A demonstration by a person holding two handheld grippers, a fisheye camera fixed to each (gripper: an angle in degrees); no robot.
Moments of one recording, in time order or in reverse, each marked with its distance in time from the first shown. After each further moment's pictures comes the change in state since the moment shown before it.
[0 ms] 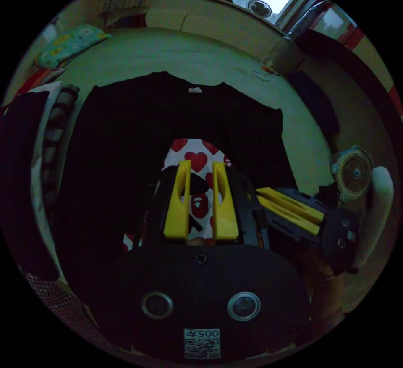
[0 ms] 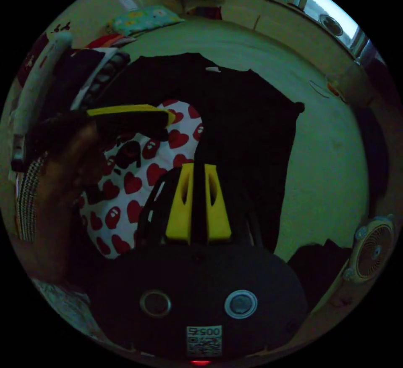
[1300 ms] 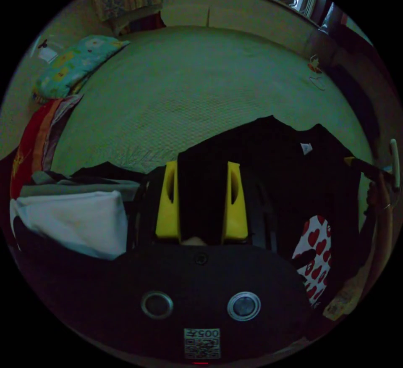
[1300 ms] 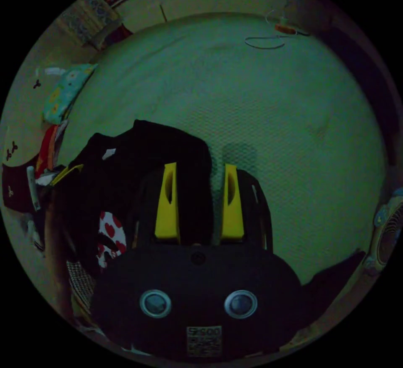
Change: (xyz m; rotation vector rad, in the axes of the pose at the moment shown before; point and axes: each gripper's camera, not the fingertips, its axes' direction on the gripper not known) left arm -0.238 -0.211 -0.108 -0.069 -0.243 0.077; right arm 0.268 -0.020 -0.066 0.008 -0.012 0.457
